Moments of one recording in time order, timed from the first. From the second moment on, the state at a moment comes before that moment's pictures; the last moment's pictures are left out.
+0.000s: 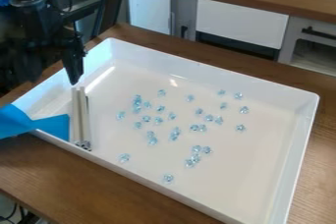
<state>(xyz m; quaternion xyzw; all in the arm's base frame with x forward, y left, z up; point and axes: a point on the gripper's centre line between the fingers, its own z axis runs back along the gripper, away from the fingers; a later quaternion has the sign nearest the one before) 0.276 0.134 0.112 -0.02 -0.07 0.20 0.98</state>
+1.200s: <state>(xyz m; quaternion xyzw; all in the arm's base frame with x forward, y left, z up) 0.289 0.132 0.055 0.00 -0.07 0.33 0.94</state>
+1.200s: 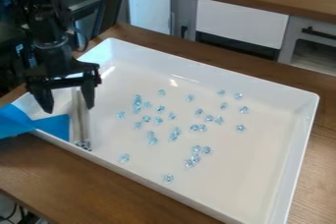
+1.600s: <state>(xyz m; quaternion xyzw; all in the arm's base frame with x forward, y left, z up) 0.281 0.119 0.043 -0.01 -0.07 0.31 0.95</state>
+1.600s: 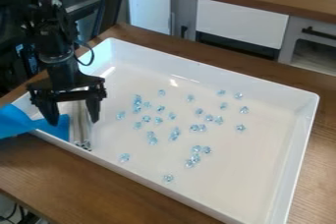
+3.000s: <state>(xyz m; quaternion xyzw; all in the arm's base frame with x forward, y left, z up) 0.330 0.061 0.038 0.03 -0.06 0.31 0.95</state>
